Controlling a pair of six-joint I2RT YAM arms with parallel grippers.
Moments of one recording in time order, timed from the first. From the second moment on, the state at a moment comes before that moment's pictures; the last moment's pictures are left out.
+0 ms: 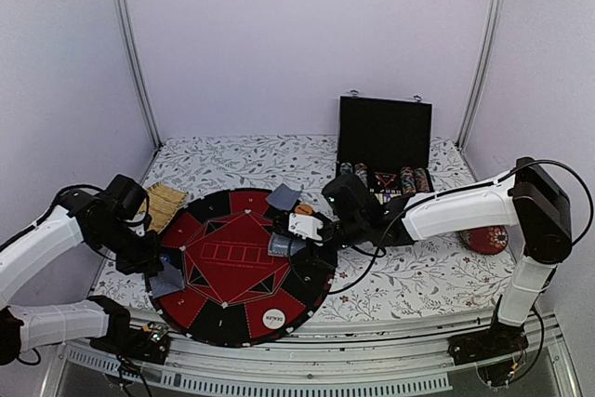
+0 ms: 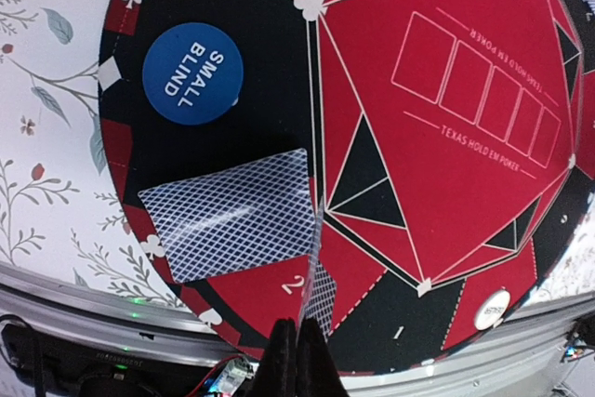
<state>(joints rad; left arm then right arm) -0.34 0.93 0.71 -1.08 0.10 -0.65 1.01 1.80 1.10 0.01 -0.32 -0.47</state>
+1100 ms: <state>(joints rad) -0.31 0.97 0.74 -1.12 0.07 -0.65 1.00 1.75 1.08 0.03 -0.34 -0.49</state>
